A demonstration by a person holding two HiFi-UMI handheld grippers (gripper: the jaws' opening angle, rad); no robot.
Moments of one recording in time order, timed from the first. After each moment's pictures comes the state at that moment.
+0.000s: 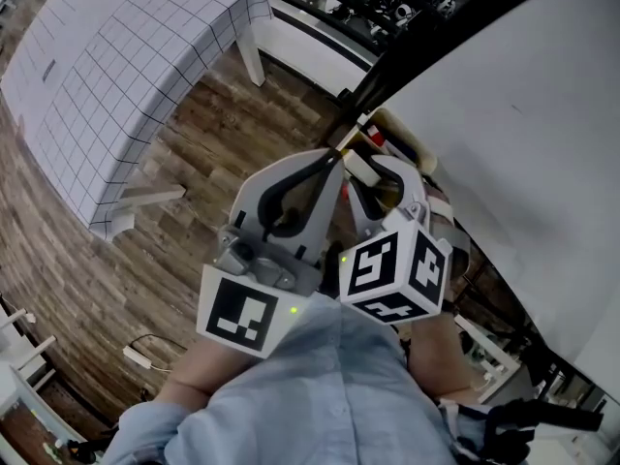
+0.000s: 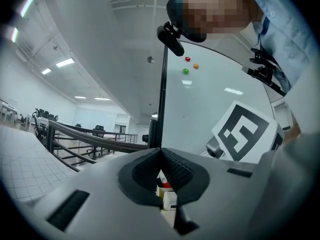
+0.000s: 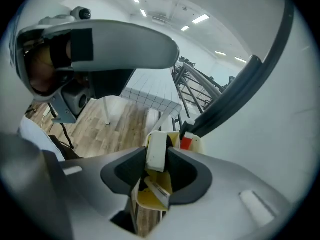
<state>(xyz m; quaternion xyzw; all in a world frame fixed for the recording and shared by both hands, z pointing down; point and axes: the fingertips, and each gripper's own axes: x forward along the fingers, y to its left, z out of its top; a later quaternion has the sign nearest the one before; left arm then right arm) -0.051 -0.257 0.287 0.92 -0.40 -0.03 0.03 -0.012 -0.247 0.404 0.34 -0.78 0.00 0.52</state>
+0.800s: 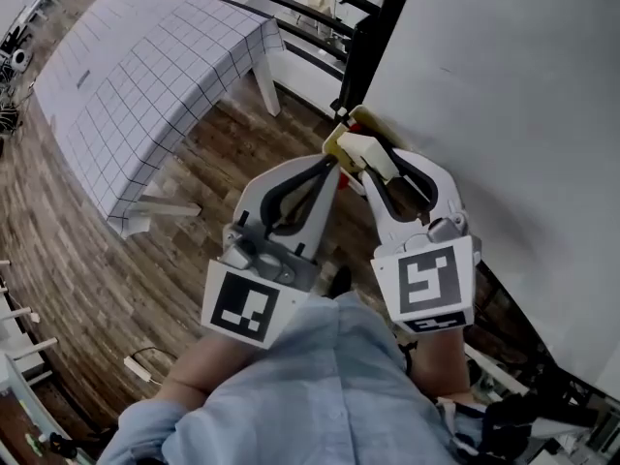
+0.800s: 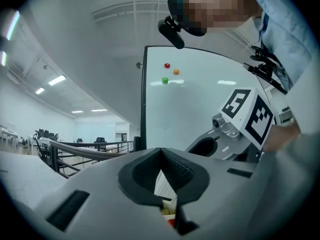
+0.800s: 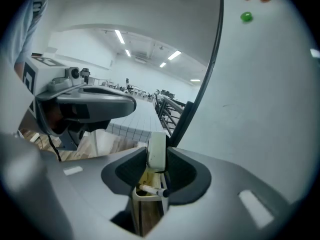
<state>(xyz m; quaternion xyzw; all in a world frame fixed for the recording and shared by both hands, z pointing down) -0.027 -0.205 0.250 0.91 -0.41 -0.01 -0.04 0.020 -0.218 0.302 0.43 -0.85 -0.03 0.31</state>
